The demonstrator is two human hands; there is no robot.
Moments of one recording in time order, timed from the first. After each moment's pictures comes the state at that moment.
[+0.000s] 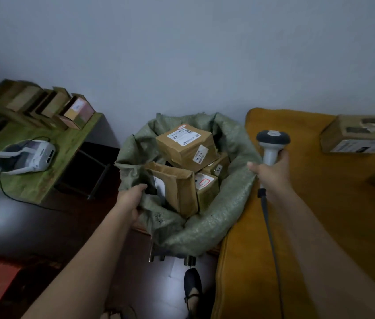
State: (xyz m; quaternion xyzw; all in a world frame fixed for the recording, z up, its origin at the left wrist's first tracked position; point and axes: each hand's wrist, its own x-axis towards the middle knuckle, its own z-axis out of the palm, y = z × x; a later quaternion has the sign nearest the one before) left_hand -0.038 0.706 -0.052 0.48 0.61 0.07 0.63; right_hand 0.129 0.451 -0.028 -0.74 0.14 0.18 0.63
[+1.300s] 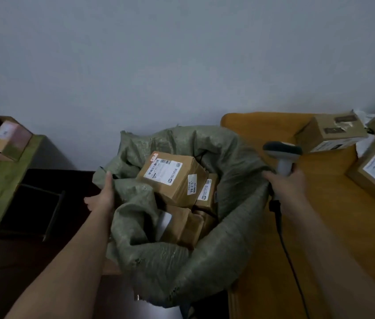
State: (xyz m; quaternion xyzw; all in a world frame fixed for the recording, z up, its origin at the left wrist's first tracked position) left_hand 0.080 0.822 -0.130 0.53 0.67 0.03 0.51; right_hand 0.174 0.454 -0.031 -0.75 0.28 0.10 0.58
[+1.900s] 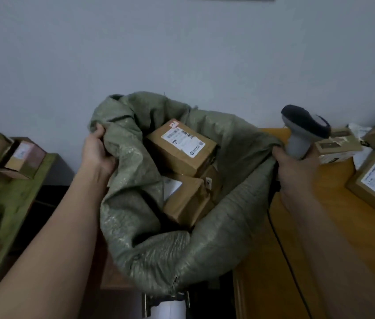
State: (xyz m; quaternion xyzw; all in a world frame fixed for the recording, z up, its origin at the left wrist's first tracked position) left_hand 0.156 0.834 0.035 0.37 0.36 0.11 0.85; right_hand 0.185 0.486 0.042 -0.69 0.20 -0.06 0.69
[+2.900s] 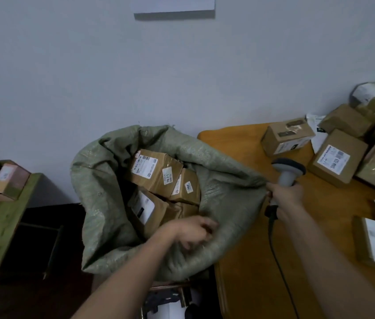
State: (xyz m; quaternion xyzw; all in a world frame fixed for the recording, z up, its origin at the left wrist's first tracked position) left_hand 0.078 0.611 -0.029 0.78 0.03 -0.50 0.37; right_hand 0.145 0.380 -0.019 -0.67 0.41 0.04 0.62
